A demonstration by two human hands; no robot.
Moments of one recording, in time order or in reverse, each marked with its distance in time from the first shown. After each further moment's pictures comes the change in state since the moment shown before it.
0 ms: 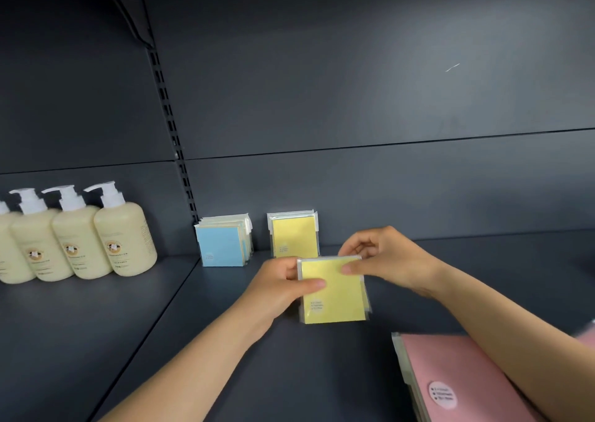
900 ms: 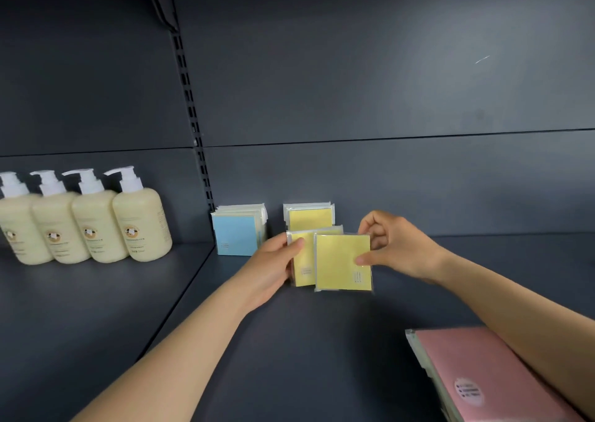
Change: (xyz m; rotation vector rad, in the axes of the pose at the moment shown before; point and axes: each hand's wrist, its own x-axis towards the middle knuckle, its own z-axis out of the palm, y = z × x) left_hand 0.019 -0.006 -0.031 -0.329 -0.002 -0.038; right_hand 0.018 0.003 0.009 -0.055 0.058 0.000
